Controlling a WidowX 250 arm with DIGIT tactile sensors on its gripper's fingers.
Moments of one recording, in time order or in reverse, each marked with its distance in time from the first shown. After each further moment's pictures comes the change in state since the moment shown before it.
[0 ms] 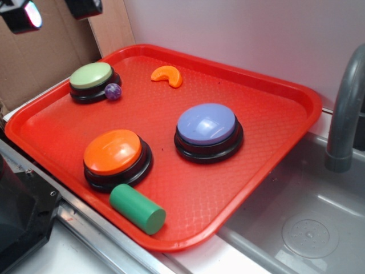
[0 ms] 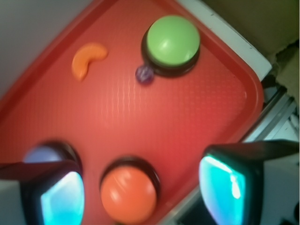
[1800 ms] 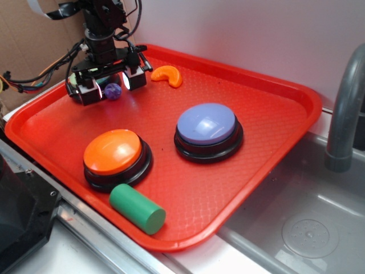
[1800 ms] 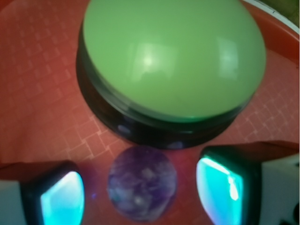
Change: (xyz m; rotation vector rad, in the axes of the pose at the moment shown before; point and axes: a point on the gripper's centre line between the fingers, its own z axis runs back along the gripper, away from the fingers) arm 0.065 0.005 -0.153 0.190 -0.147 0.377
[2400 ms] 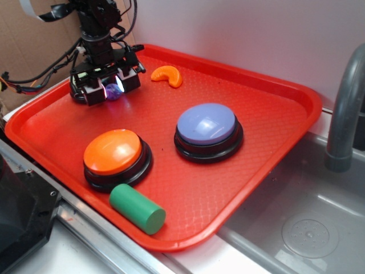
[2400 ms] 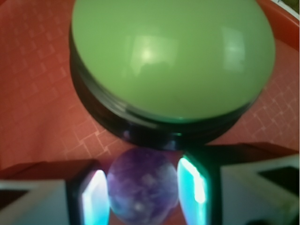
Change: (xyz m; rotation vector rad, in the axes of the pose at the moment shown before) arm 0.002 0.003 -0.003 -0.027 0.047 0.033
